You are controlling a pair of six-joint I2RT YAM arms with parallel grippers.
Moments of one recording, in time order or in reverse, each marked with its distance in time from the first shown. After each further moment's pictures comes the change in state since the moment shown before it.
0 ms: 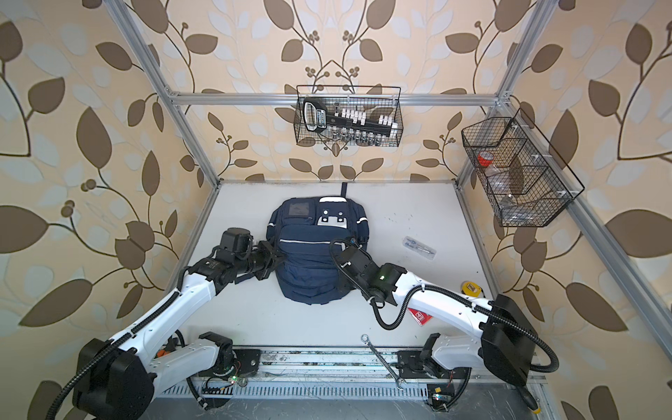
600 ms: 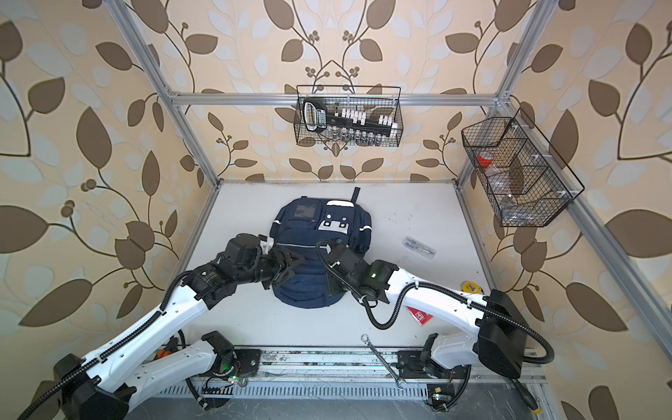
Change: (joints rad) left arm -0.388 -0.134 0.043 -0.056 -0.145 -0.083; right arm 0.076 0.061 0.116 -0.073 -0.095 0.010
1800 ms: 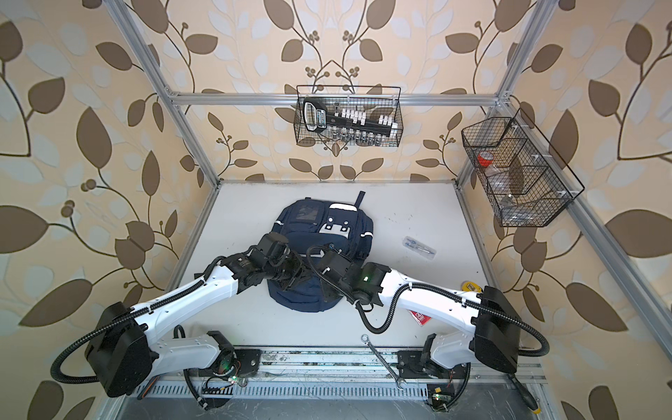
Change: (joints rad) left arm -0.029 0.264 0.017 0.071 0.013 -0.153; right arm 0.073 0.034 0.049 -0.079 0.058 0.026
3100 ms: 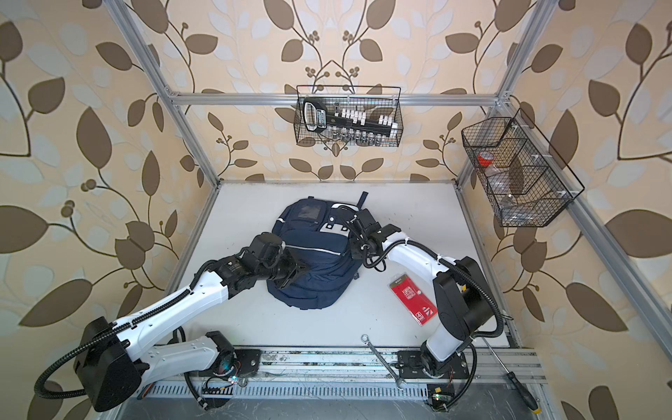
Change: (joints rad) left arm -0.009 -0.099 0.000 -0.026 -0.090 0.118; right arm -0.514 0.247 0.103 0.030 -0.094 -0.244
